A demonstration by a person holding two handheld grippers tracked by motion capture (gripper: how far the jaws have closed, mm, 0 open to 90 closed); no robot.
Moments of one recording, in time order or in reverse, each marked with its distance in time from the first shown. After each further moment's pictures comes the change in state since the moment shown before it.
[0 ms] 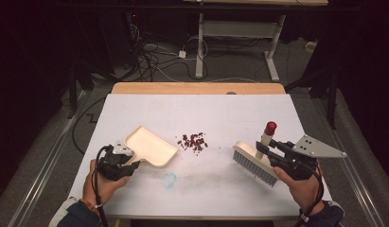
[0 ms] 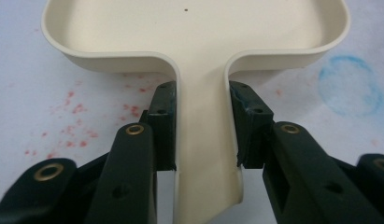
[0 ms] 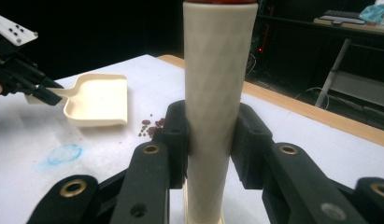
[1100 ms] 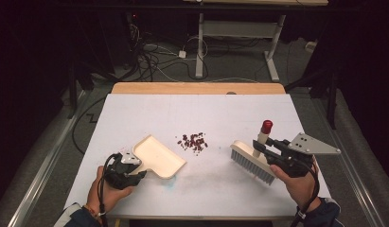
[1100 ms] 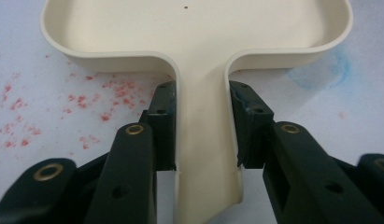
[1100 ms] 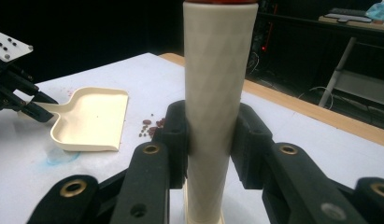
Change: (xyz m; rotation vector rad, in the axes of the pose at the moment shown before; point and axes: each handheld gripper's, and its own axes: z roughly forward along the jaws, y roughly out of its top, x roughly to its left) left arm -0.017 -0.007 0.009 0.040 -0.046 0.054; right arm -0.001 0.000 0.009 0.008 0.008 0.002
